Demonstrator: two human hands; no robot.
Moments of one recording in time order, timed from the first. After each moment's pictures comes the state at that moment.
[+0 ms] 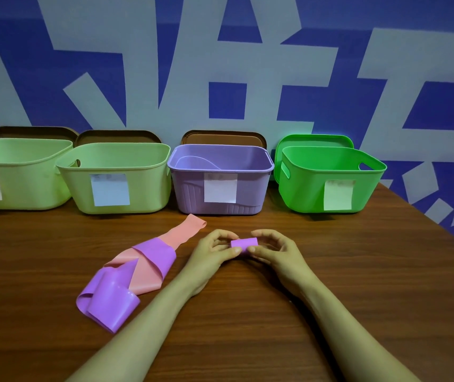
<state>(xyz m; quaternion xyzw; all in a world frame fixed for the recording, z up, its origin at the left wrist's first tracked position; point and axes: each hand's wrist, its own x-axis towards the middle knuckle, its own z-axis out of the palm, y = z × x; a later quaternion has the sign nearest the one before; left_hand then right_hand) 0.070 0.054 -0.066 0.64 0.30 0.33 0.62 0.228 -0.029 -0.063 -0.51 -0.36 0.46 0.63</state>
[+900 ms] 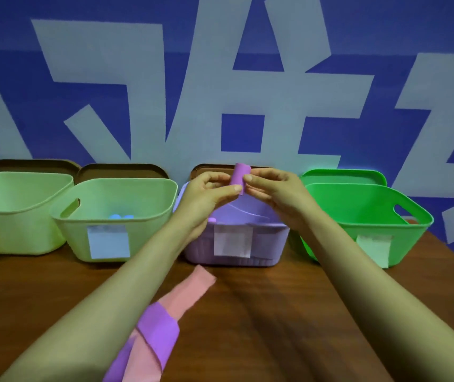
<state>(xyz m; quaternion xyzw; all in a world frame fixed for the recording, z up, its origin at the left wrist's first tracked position) 0.107 0.173 0.099 0.56 0.29 0.45 0.63 0.250 0.117 0.115 -0.47 -0.42 0.42 0.65</state>
